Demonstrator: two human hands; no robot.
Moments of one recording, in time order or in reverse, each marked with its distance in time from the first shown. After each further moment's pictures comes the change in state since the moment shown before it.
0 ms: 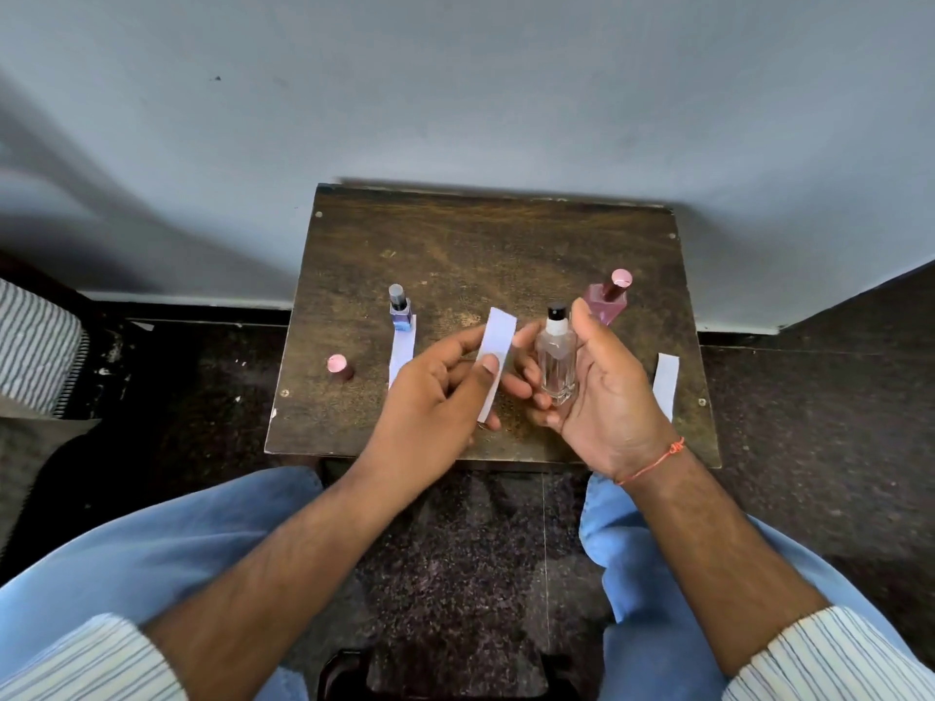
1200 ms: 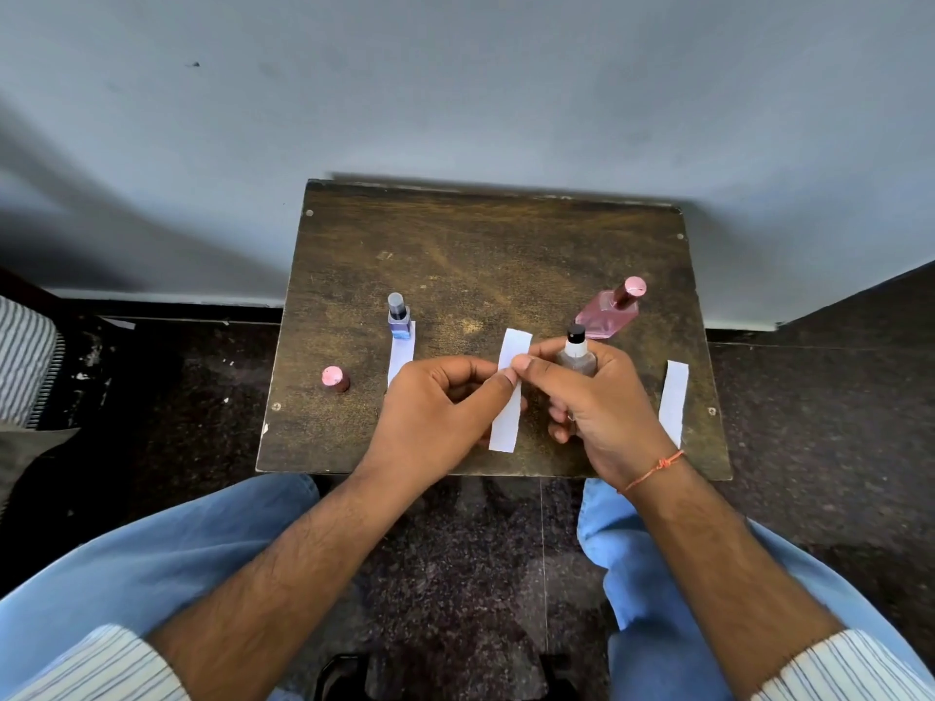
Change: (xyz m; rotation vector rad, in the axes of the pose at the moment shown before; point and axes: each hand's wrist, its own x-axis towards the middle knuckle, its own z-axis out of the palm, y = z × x) left_hand 0.023 -0.019 -0.007 0.046 0.025 -0.065; right_hand 0.009 0.005 0.004 -0.424 0.364 -0.078
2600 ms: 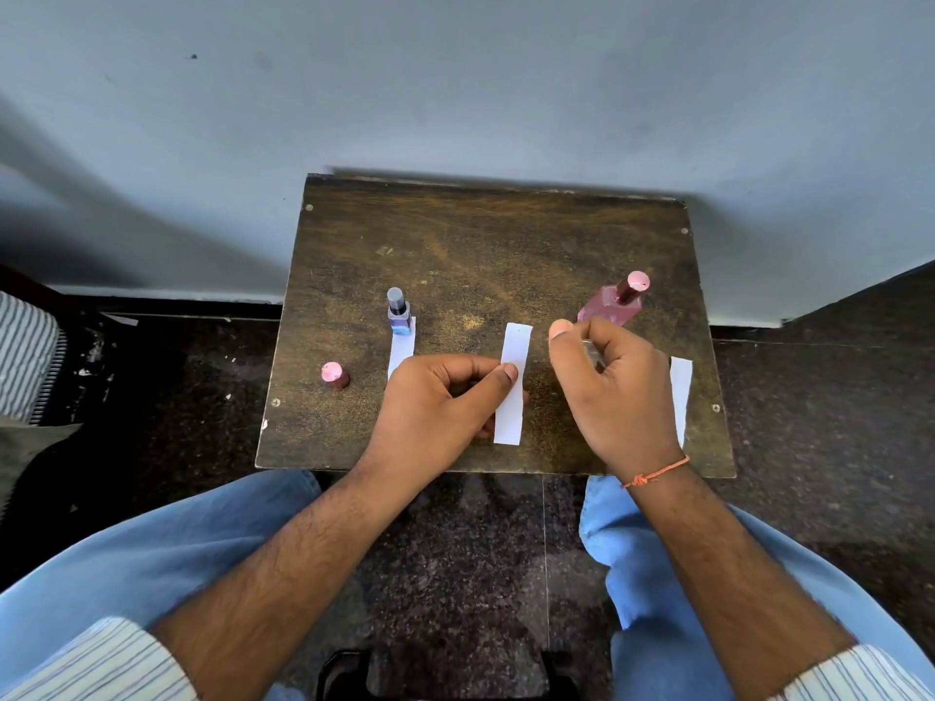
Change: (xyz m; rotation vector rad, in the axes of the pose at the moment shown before) left_hand 0.003 -0.005 0.000 0.018 0.019 0.017; right_hand -0.003 -0.002 -0.003 -0.491 0.335 -0.329
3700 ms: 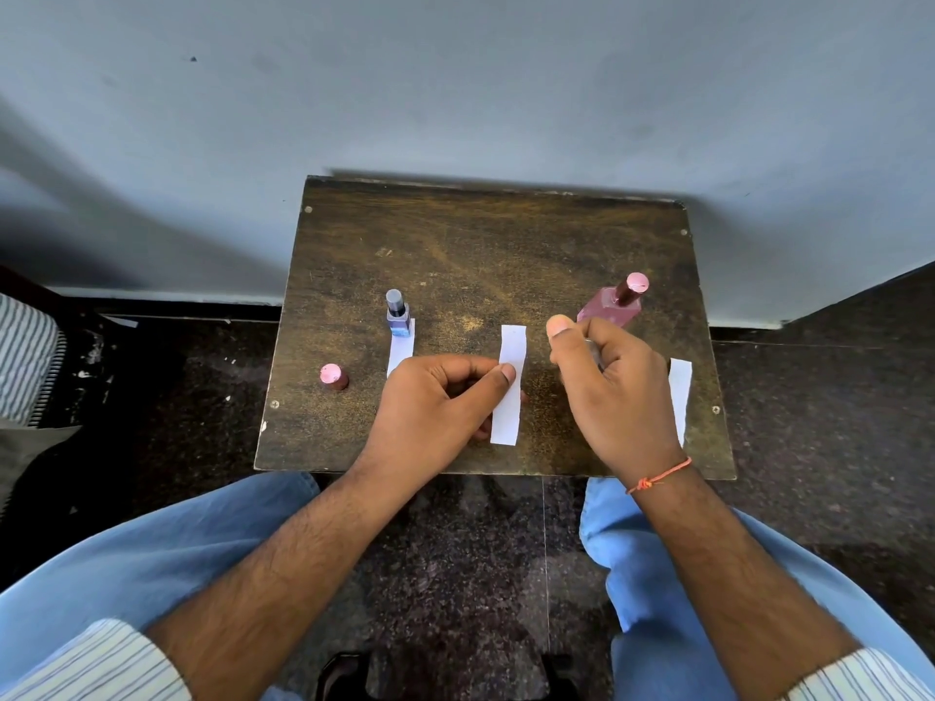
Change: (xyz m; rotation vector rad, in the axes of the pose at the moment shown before) left_hand 0.001 0.001 -0.002 0.024 0.002 0.006; right_hand 0.001 0.001 -0.001 0.016 -0.026 0.006
